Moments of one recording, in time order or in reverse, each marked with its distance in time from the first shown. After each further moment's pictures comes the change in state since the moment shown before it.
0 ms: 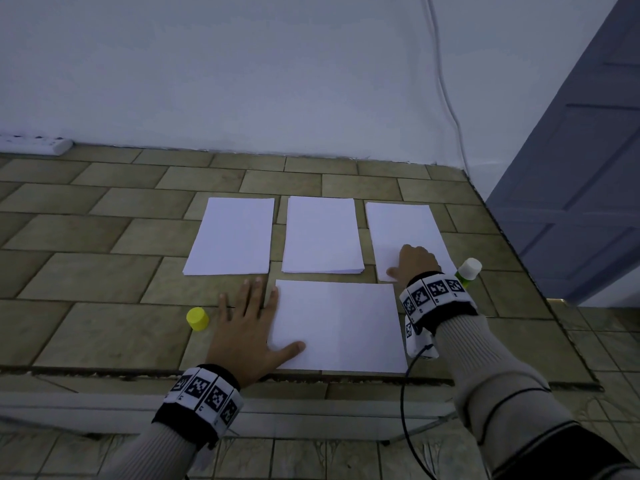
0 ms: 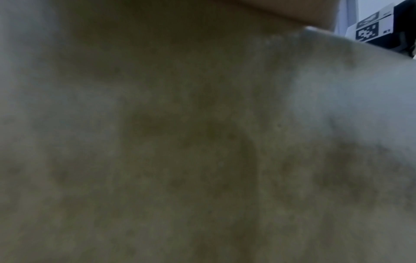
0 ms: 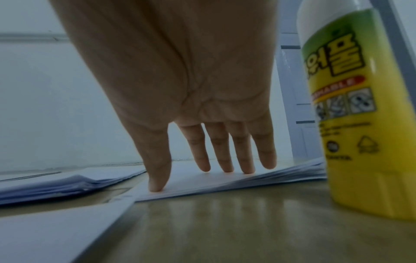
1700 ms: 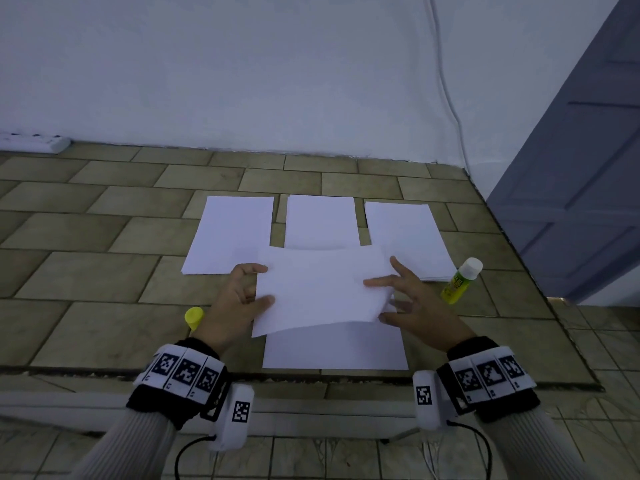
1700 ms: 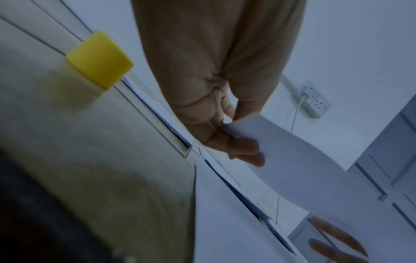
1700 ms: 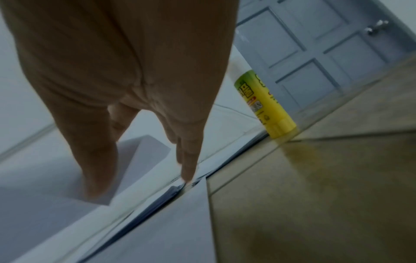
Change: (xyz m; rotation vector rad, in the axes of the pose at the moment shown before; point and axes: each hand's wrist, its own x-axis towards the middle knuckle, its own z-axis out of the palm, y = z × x) left_hand 0.015 -0.006 -0.057 -1.438 0.017 -0.248; right_hand -0.085 0.041 0.014 0.764 -0.169 -0.621
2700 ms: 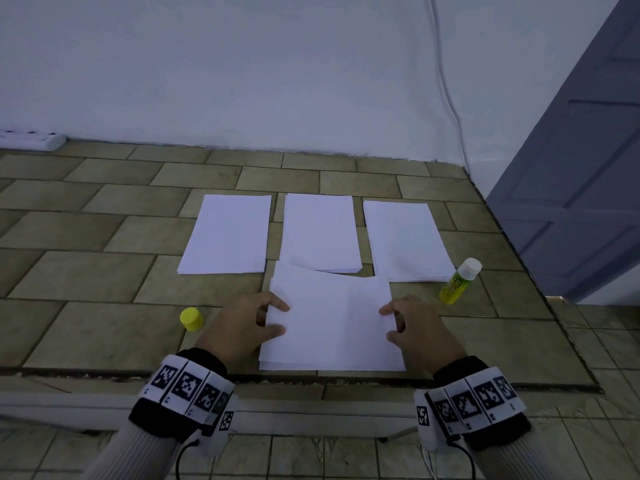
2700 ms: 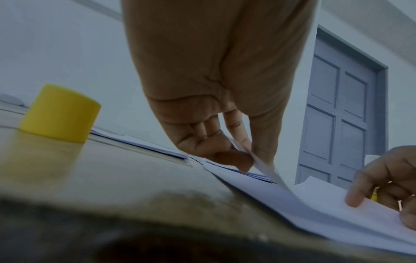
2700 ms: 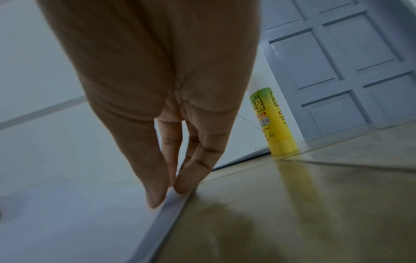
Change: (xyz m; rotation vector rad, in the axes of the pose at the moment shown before) left_hand -0.014 0.004 0.010 0.637 -0.139 0.121; right_hand -0.009 0.006 0.017 -0.483 0.052 0.215
